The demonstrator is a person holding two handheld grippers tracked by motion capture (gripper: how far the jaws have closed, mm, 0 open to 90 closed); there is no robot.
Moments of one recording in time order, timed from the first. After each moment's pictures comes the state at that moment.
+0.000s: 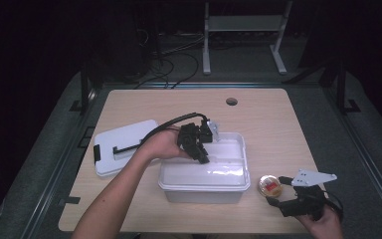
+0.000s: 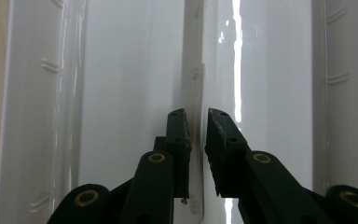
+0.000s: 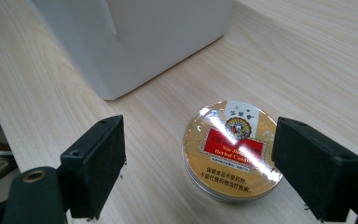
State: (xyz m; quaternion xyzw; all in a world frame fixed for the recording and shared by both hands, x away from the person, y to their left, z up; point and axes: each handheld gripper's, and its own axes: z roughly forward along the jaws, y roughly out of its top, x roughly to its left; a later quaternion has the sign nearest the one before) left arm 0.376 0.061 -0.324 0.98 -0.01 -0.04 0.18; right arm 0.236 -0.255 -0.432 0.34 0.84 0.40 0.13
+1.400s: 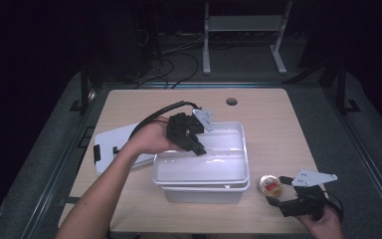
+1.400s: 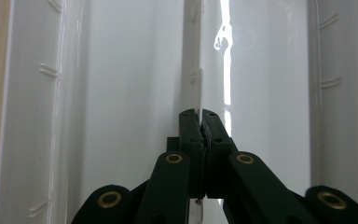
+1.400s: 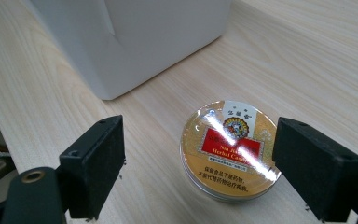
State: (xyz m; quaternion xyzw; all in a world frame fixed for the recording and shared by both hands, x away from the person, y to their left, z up) left arm 0.359 0.091 -0.267 0.97 -0.02 -0.02 0.23; right arm 0.235 -0.255 -0.432 0.35 0.84 0.40 0.13
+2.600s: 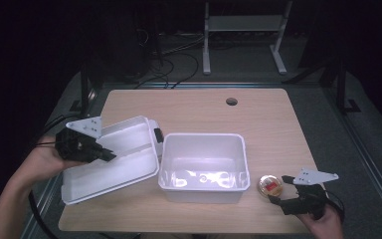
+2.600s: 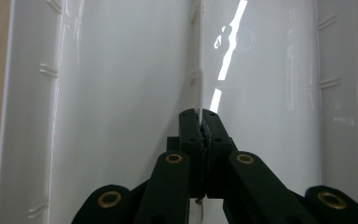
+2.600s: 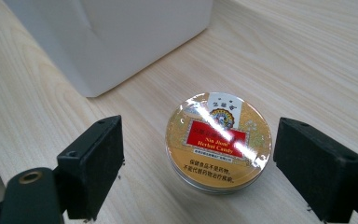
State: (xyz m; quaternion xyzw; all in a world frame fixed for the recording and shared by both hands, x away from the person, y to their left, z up) left arm 0.312 0.314 -0.261 0.96 0.13 0.05 0.25; right arm 0.238 -0.260 -0.436 0.37 0.83 0.39 0.14
